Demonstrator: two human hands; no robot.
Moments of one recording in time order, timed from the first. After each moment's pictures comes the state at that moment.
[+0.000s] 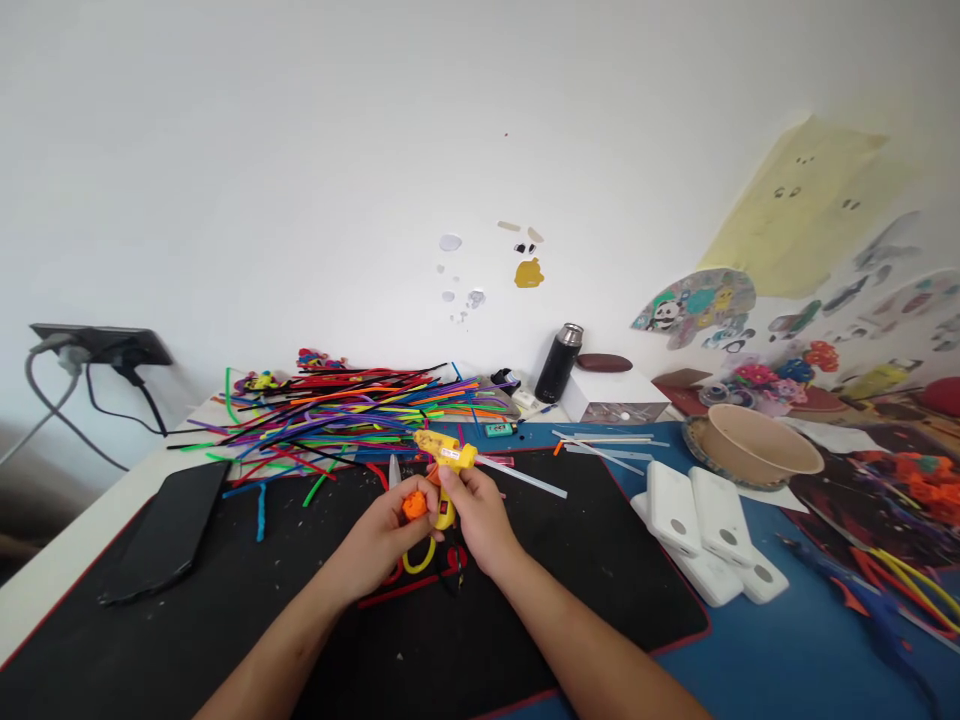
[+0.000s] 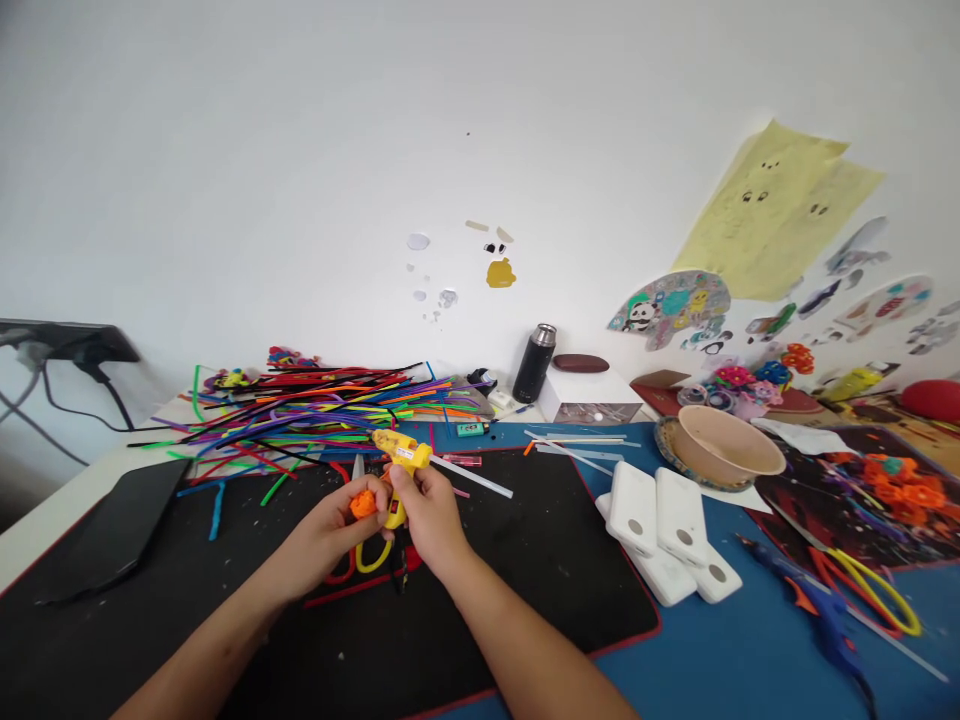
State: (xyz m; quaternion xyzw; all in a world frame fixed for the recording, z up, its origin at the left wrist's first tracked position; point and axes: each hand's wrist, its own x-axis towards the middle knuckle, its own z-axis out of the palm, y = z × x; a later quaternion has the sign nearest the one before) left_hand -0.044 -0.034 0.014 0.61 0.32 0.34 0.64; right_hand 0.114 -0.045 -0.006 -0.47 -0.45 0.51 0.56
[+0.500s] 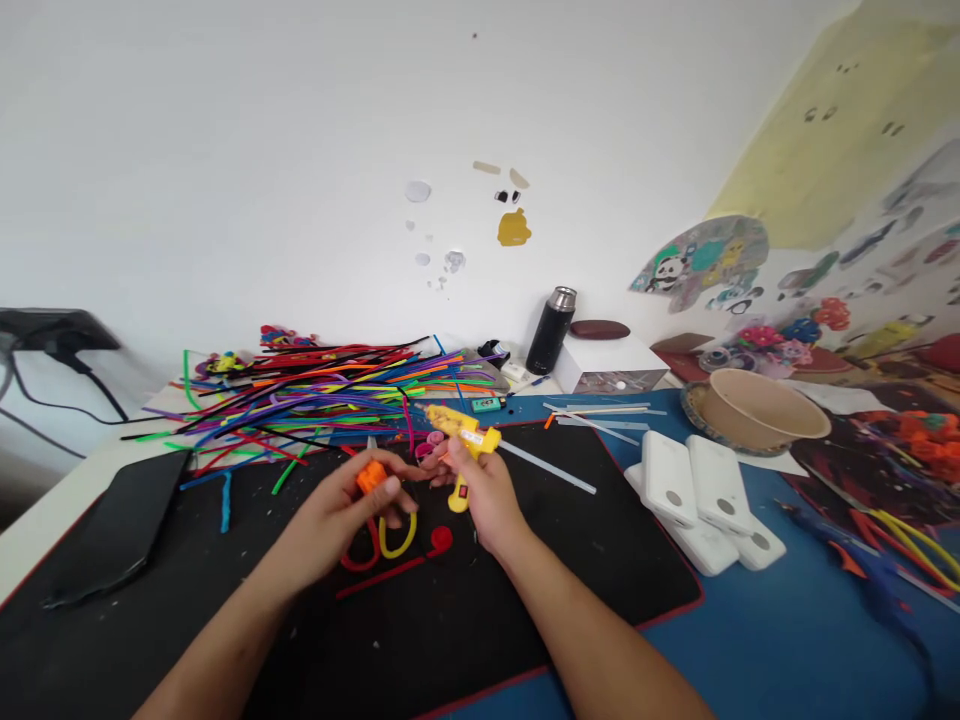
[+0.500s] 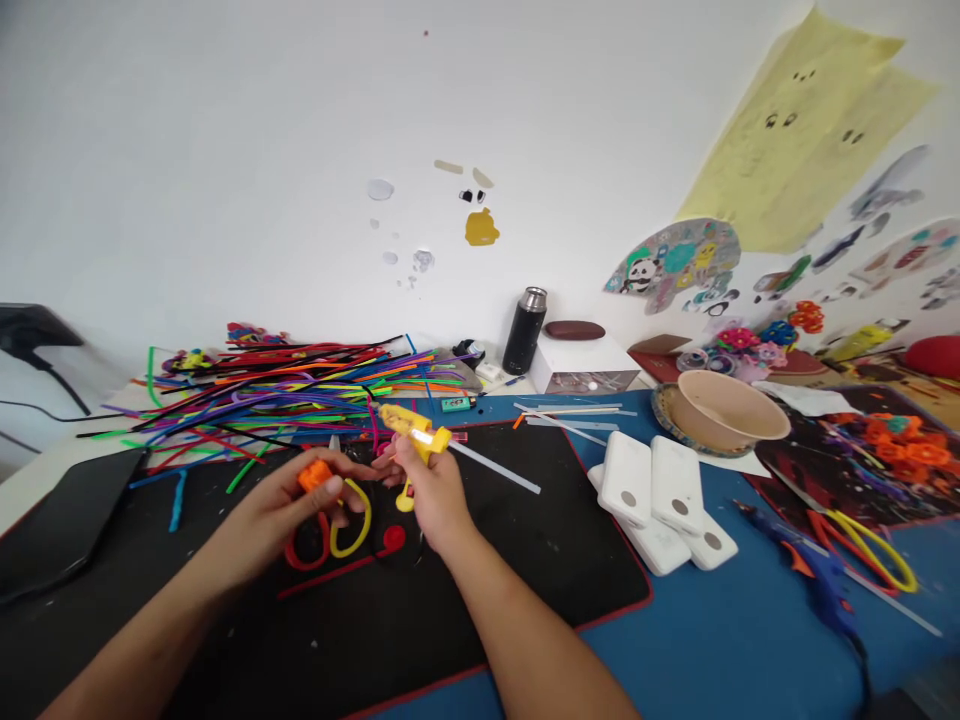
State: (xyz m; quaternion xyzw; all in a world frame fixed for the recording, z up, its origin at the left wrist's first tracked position) left_hand -0.054 -0.028 0.018 0.62 0.37 0.33 0.61; right_hand 0.139 -0.046 -0.007 -0.41 -0.37 0.56 0.62
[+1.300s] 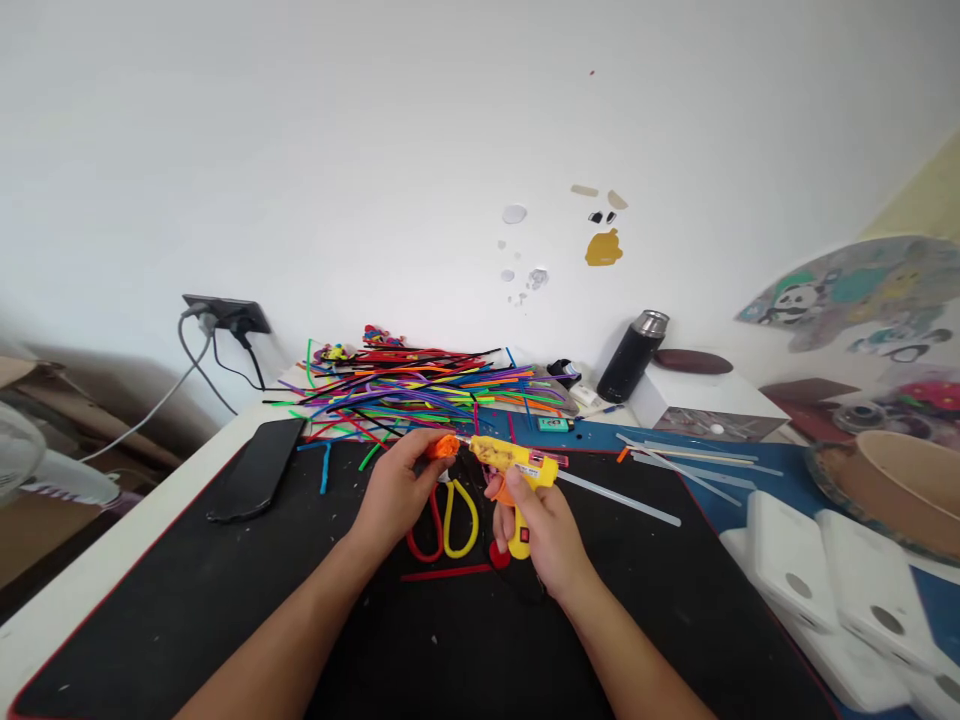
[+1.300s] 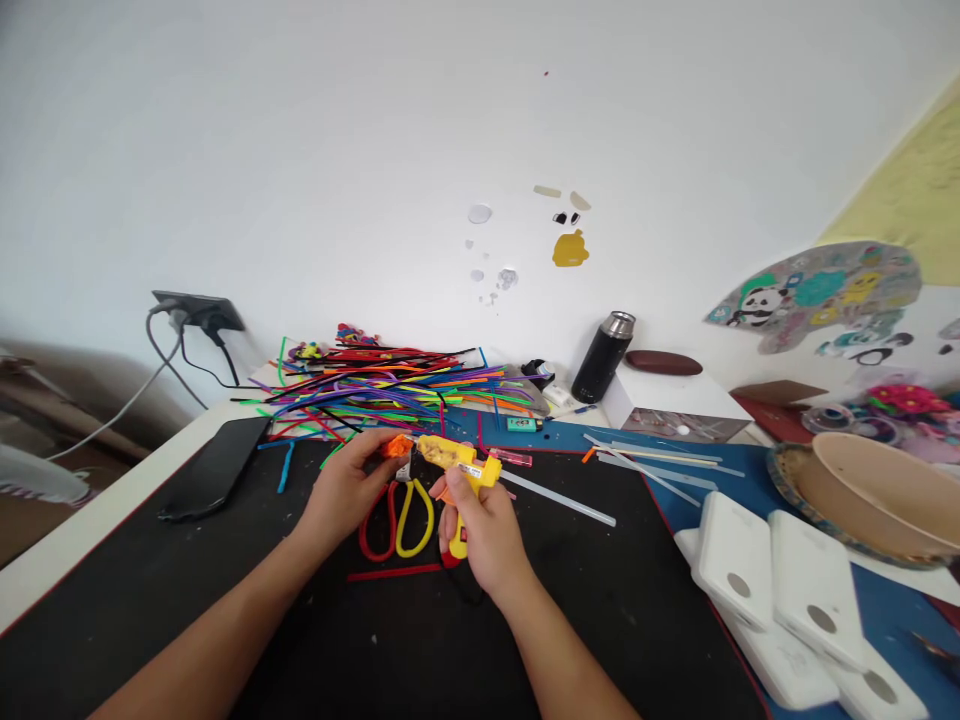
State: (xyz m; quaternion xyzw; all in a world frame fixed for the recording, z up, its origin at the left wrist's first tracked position) left_hand -0.064 -0.007 -0.009 0.70 0.49 0.46 0.24; right_hand 0.135 -0.063 0.000 -0.42 -0.46 0.59 0.52
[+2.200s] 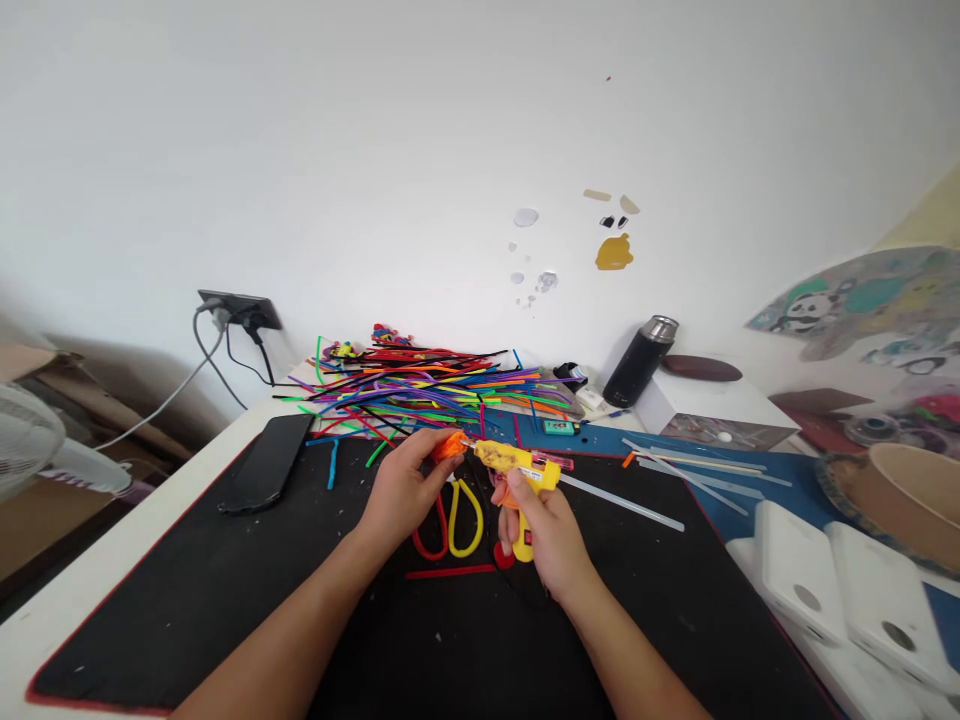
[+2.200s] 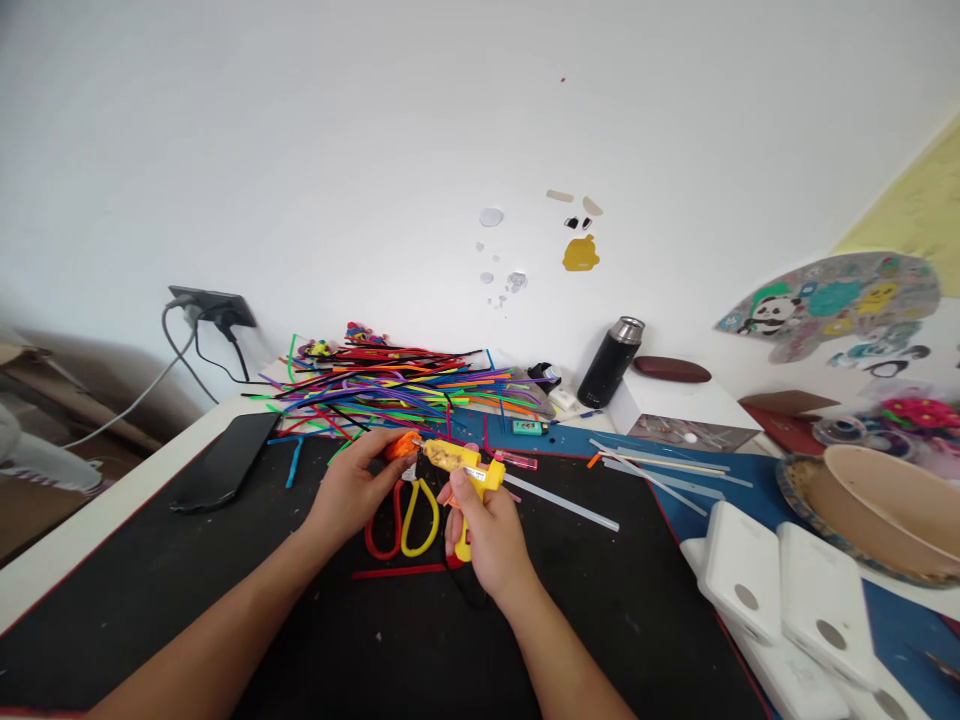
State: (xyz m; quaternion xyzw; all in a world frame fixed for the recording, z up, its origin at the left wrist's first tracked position) left_hand -0.061 -0.013 0.001 0.68 0.49 0.48 0.26; right_hand 0.132 -0.063 0.003 -0.45 -0.45 0.59 0.50
